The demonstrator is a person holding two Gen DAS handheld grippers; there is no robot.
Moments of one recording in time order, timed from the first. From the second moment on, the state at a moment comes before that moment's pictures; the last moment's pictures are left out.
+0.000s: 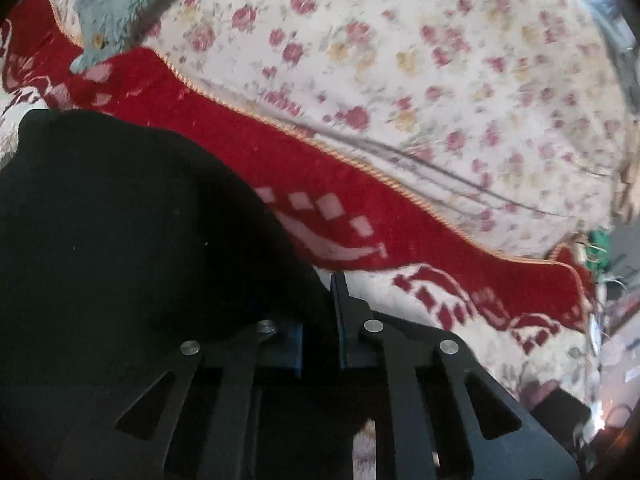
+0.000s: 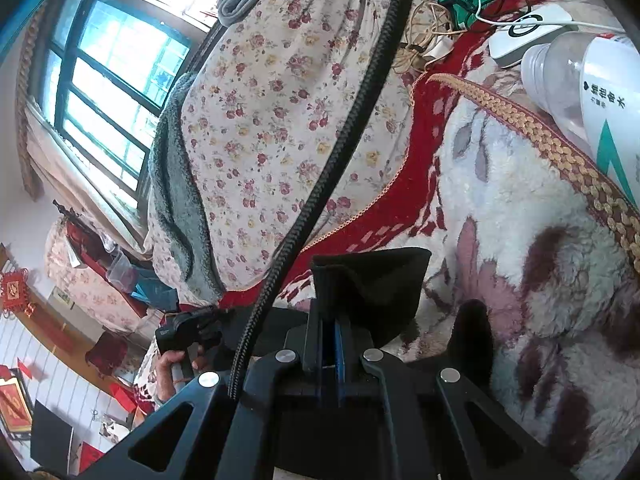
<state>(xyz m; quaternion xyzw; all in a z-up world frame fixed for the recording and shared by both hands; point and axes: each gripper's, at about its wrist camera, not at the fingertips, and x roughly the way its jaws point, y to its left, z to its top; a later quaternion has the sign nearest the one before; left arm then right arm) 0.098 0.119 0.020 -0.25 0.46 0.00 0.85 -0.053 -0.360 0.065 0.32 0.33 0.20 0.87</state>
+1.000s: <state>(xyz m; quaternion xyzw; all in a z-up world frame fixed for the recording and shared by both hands) -0.084 0.097 0.018 -0.15 0.40 0.02 0.90 -0.121 -0.348 0.100 0.13 0.41 0.07 0.90</state>
